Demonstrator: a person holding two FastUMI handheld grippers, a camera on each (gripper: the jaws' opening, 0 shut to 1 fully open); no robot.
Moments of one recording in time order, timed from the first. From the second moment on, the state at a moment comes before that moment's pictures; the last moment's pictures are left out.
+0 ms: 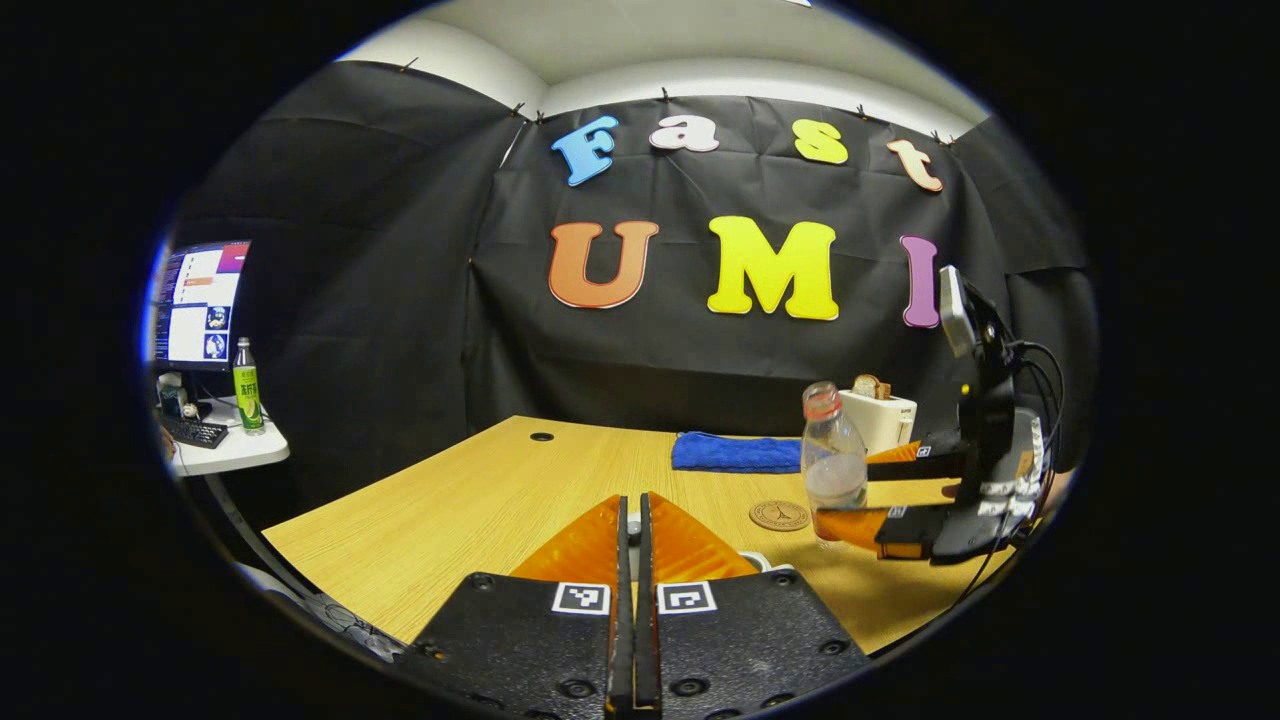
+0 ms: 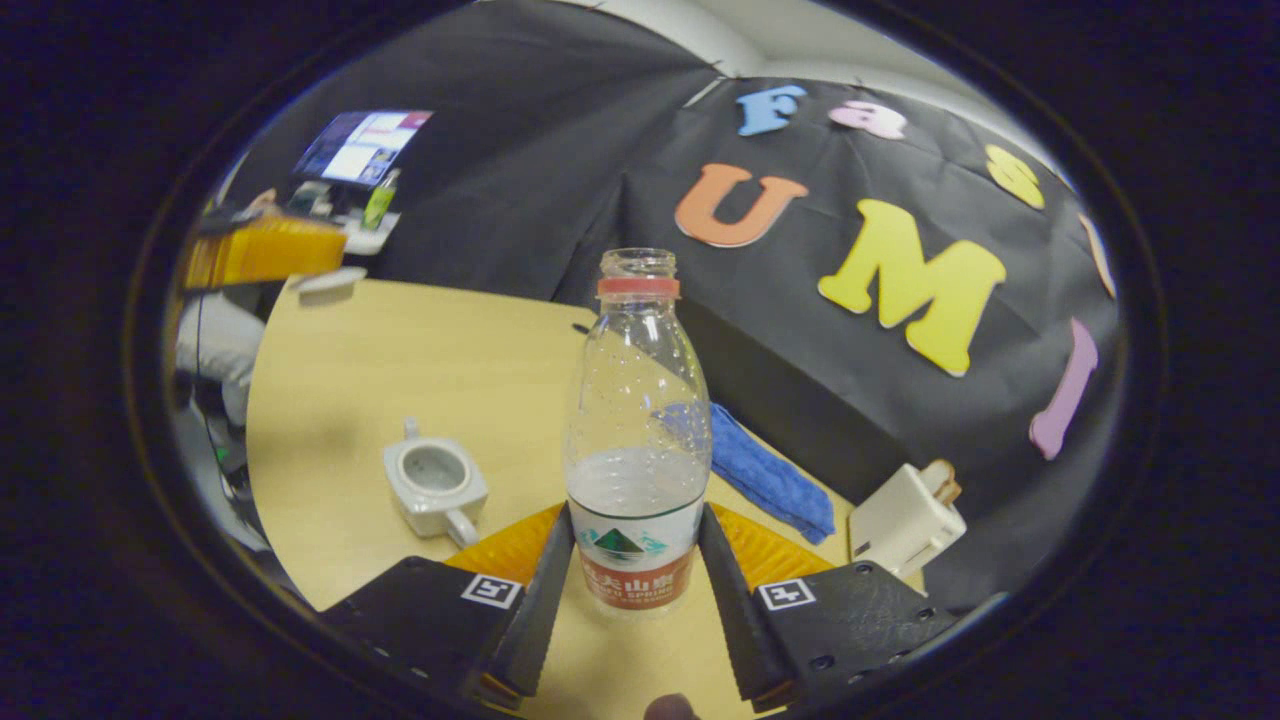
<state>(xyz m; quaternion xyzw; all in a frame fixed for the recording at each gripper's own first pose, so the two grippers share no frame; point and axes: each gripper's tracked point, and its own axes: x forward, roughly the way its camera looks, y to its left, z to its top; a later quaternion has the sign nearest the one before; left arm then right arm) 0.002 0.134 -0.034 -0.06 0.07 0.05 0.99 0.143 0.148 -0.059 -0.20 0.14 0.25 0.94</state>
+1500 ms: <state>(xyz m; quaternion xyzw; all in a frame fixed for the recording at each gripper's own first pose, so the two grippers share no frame) 0.007 0.138 -0.047 -0.04 0.09 0.06 0.99 0.249 0.151 -0.097 -0.03 0.15 0.20 0.97</state>
